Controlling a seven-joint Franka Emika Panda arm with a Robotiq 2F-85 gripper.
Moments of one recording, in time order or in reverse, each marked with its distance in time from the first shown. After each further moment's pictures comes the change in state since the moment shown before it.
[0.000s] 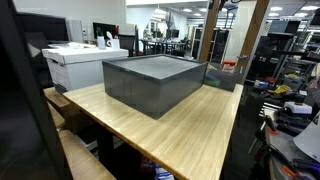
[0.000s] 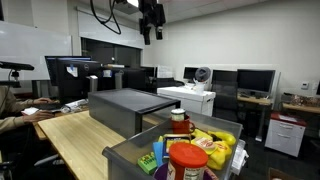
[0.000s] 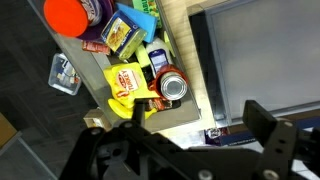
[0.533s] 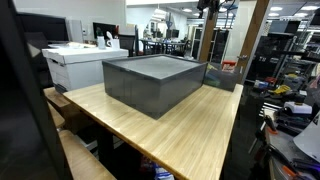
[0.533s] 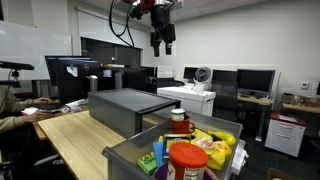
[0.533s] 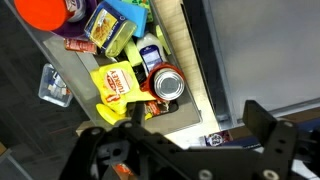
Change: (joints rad) arm -0.029 0.204 0.000 0.152 0.078 -0.013 -0.001
